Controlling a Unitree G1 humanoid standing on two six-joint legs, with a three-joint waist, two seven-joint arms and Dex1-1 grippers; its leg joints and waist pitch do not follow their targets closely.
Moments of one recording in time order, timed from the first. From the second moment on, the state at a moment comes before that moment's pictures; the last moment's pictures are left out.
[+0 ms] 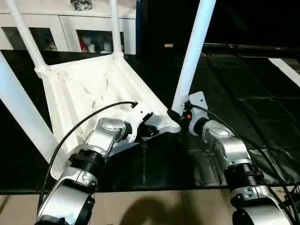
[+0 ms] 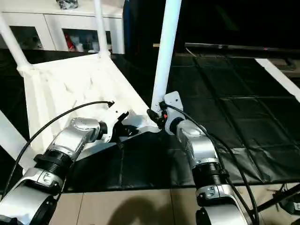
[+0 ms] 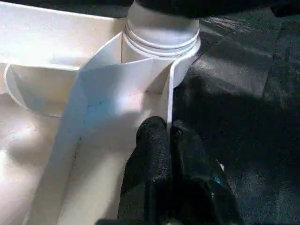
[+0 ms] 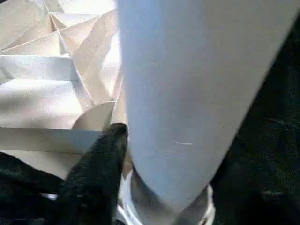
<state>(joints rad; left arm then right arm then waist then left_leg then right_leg) -0.69 0.16 -0.20 0.65 0.06 0.40 -0.89 -0.55 -0.09 0.00 0.48 0.05 0.32 0.50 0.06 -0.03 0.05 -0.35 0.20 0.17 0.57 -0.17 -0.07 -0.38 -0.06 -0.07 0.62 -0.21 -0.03</state>
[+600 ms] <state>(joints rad) -0.64 0.32 -0.27 0.61 0.04 0.20 -1.22 -0.47 -0.31 0.09 0.39 0.19 0.29 1.06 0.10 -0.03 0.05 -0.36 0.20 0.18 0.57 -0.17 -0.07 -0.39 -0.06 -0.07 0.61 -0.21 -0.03</state>
